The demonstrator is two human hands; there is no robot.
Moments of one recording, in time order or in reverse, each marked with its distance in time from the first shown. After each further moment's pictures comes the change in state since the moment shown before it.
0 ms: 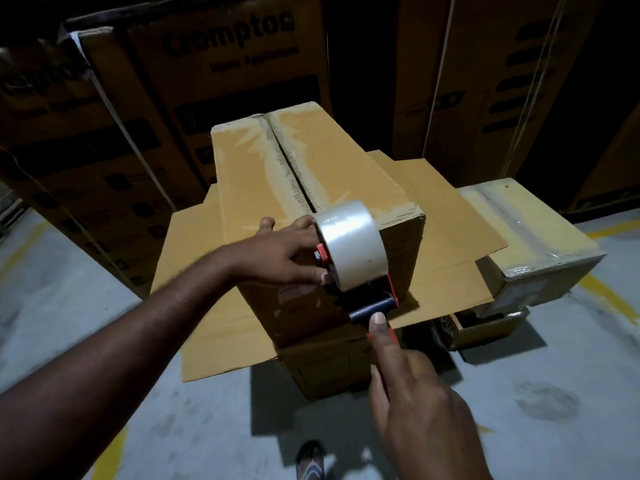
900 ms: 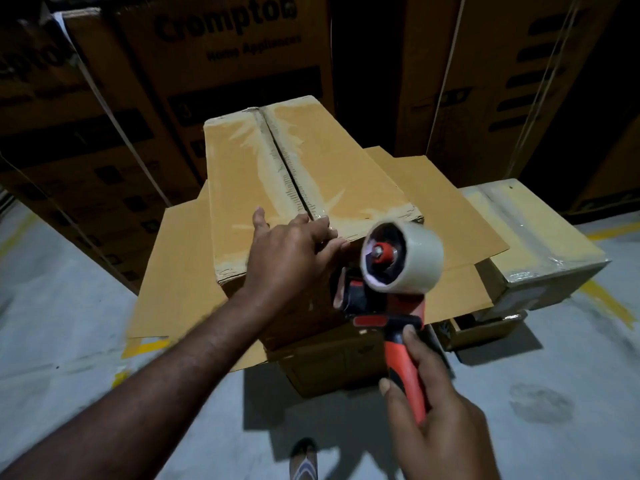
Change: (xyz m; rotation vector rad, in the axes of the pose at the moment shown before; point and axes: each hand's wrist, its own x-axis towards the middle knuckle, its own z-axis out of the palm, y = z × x) left_hand 0.035 0.006 0.040 0.080 0.707 -0.200; right_hand 0.009 0.016 0.004 0.387 -0.006 0.271
